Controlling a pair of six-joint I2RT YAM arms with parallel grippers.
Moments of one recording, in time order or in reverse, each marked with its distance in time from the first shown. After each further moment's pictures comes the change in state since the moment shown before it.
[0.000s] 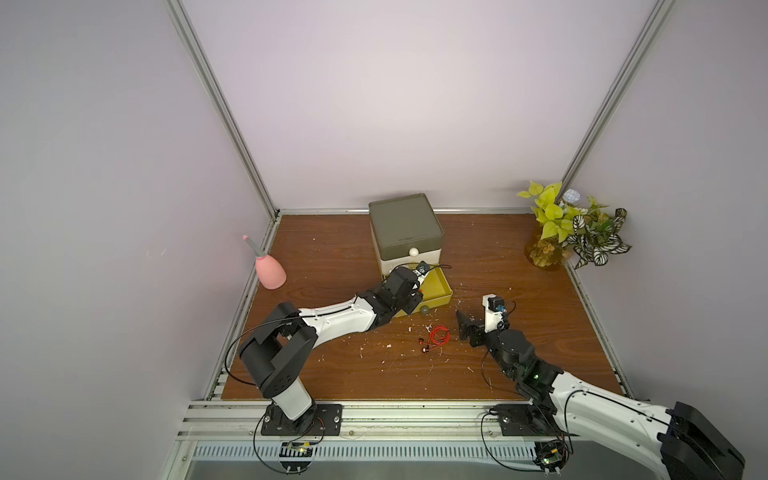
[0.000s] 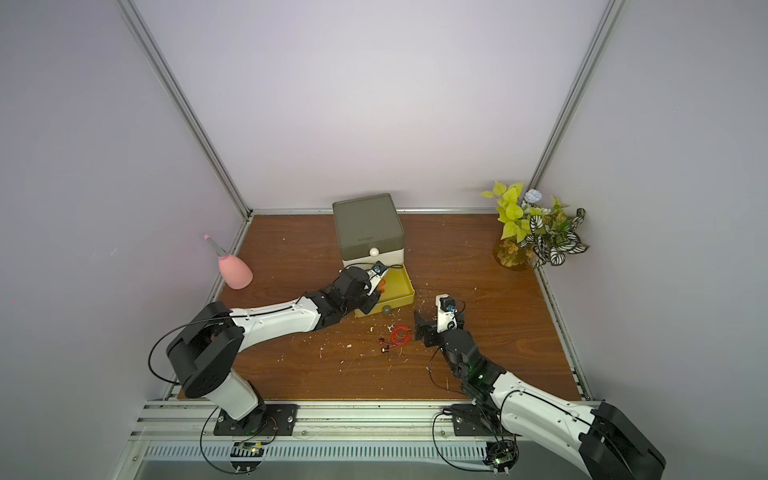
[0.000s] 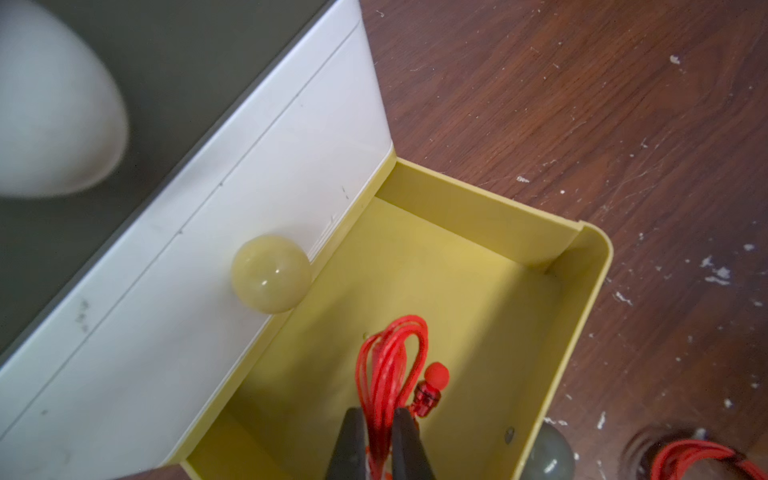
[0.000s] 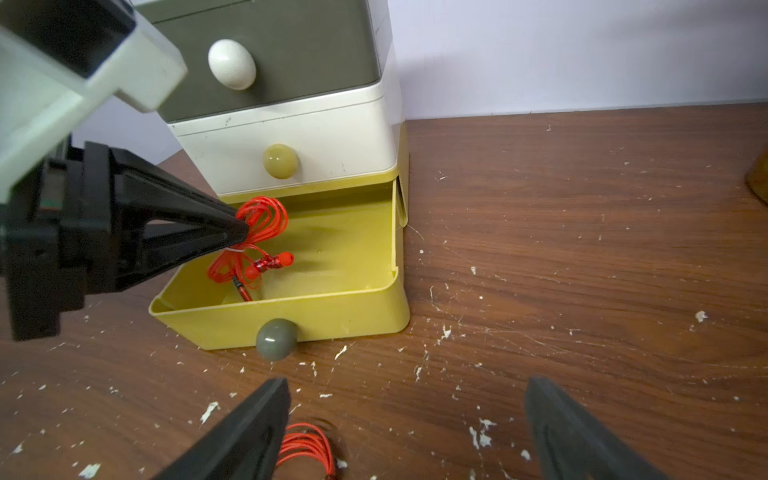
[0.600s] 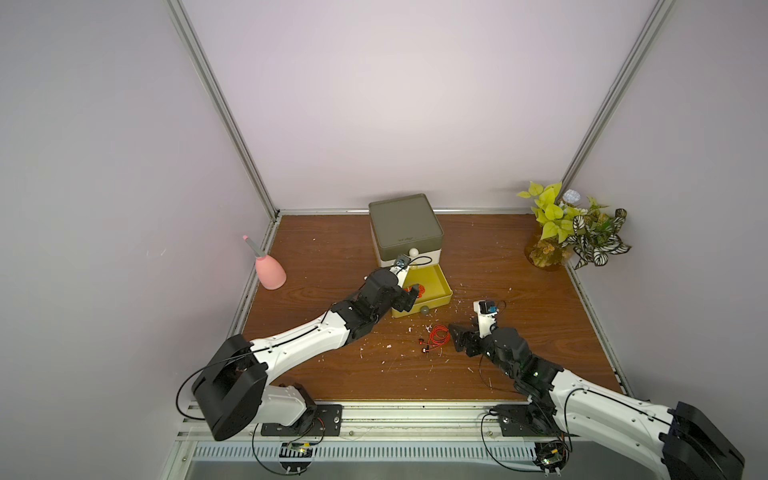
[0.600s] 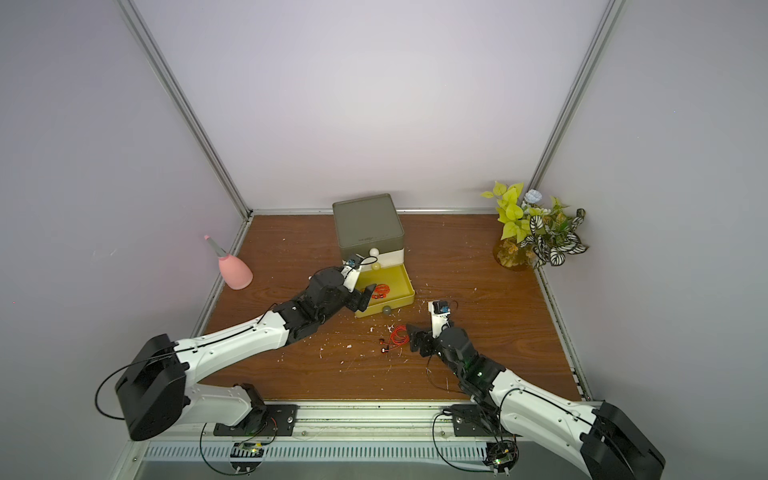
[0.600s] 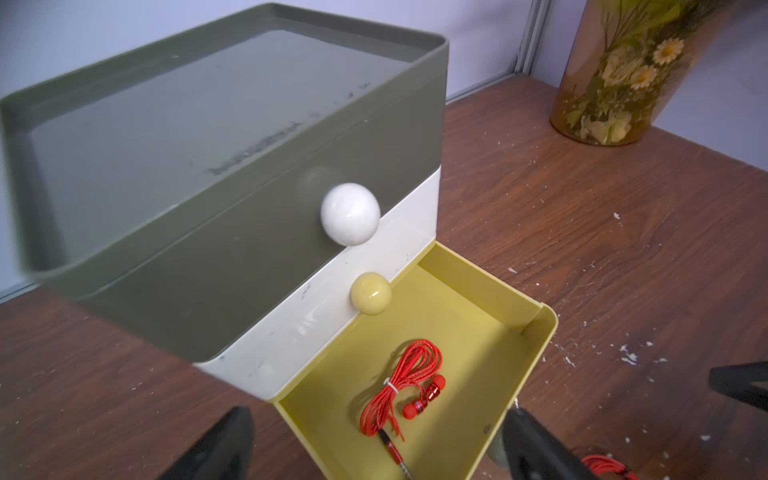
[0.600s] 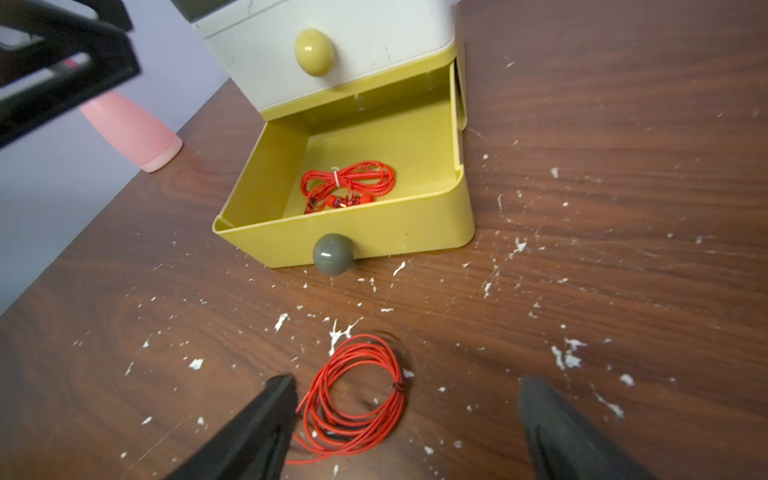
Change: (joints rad) left arm 0.005 -0.356 -0.183 0.051 -0.060 -0.171; right arm 0.000 0.039 0.068 -0.207 -0.246 0.201
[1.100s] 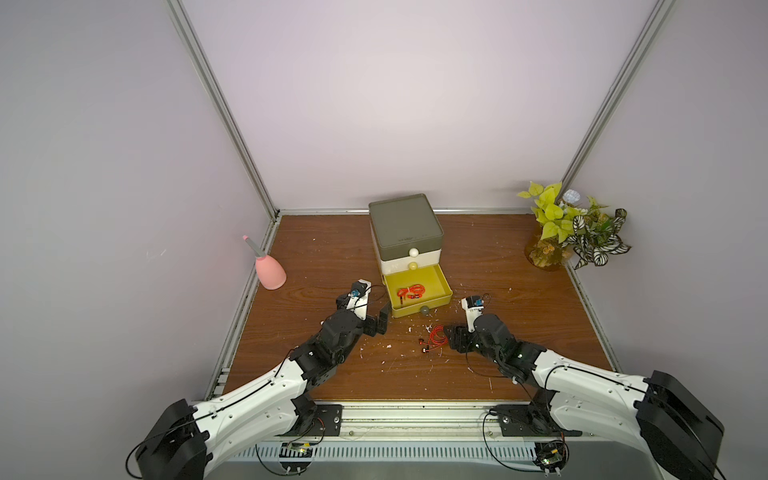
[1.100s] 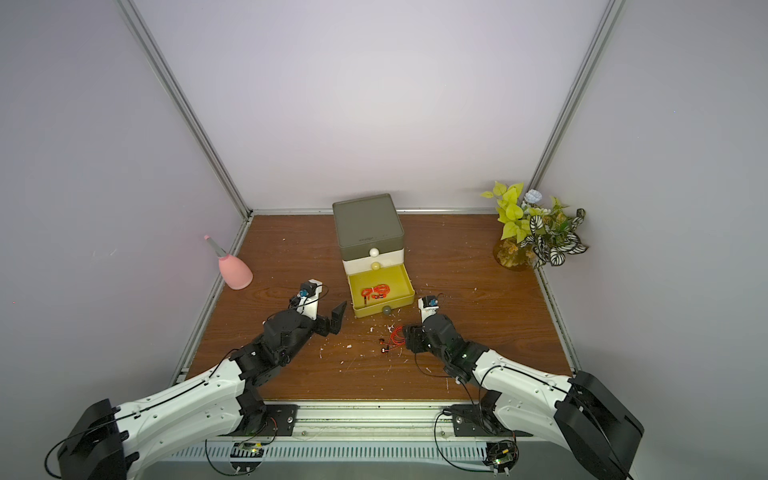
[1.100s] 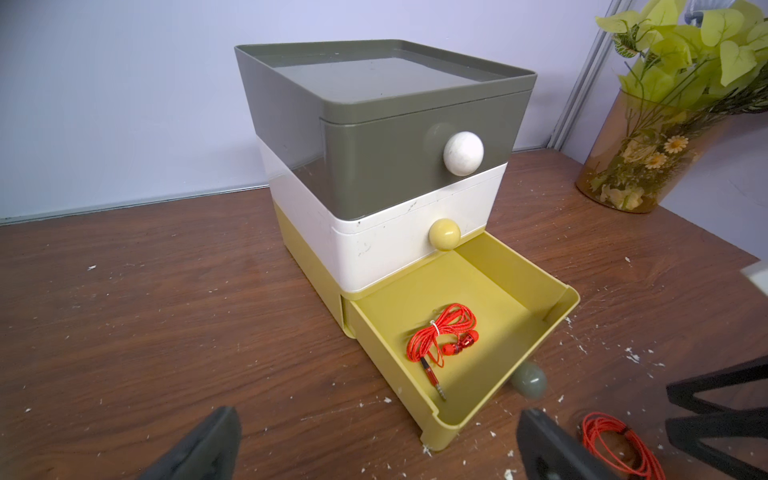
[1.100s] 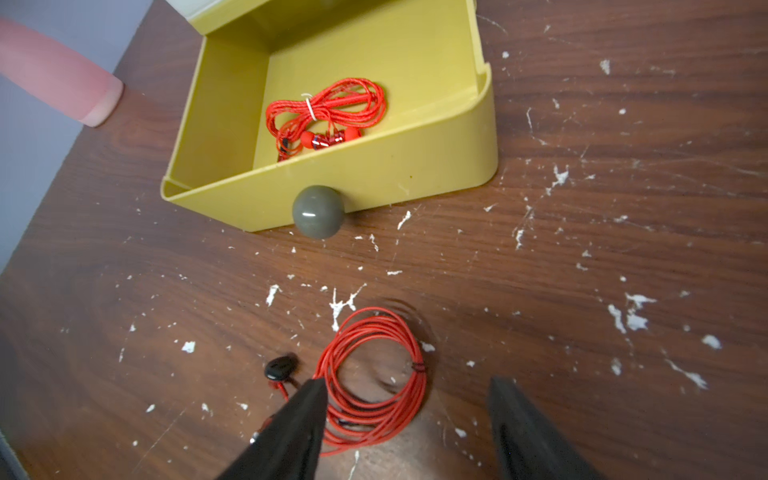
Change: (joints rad) left arm 0.005 -0.436 -0.428 0.136 -0.102 -0.116; right arm 0.000 0.223 0.156 -0.163 -0.040 0.101
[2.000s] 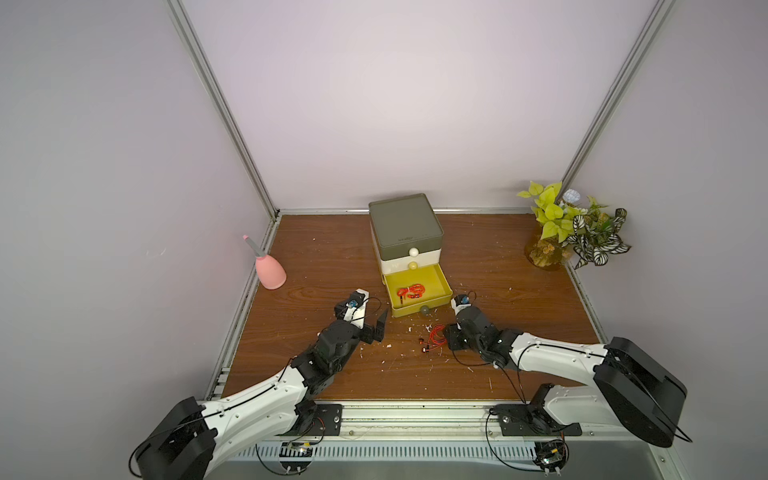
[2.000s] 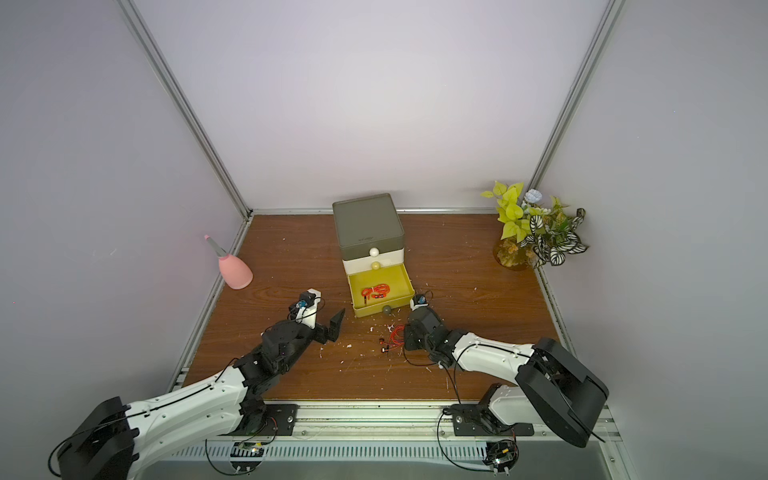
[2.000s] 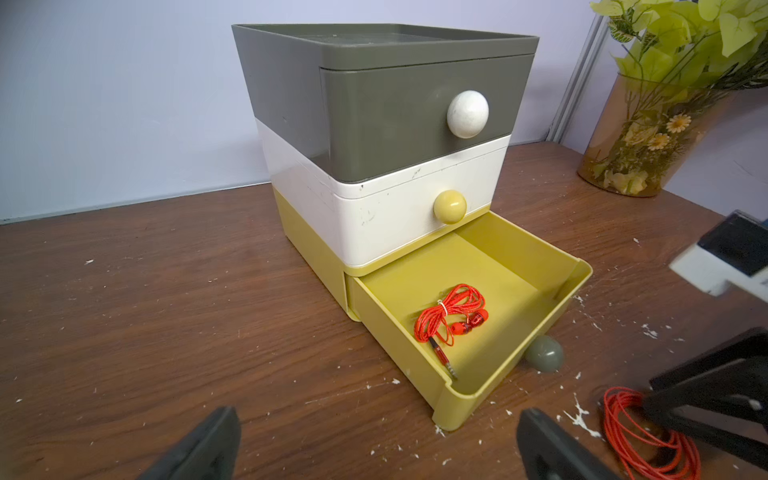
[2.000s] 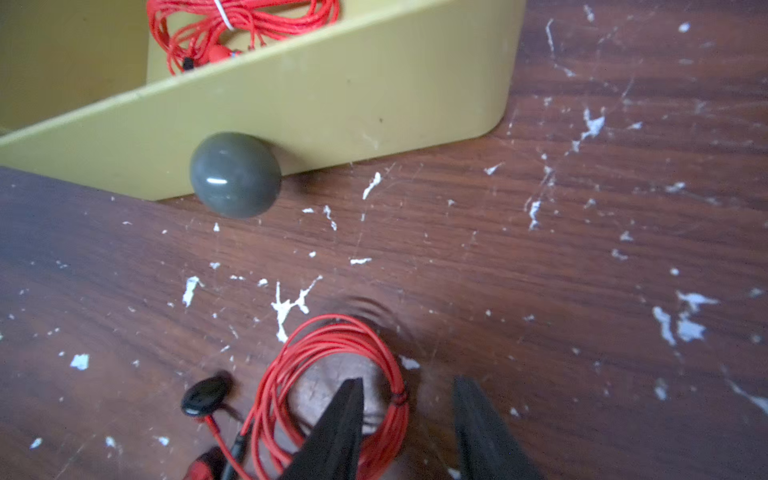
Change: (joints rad) left arm 0.001 0.005 -0.124 0.166 0.009 0.054; right arm 0.013 0.246 0.128 -0.060 0.010 -0.007
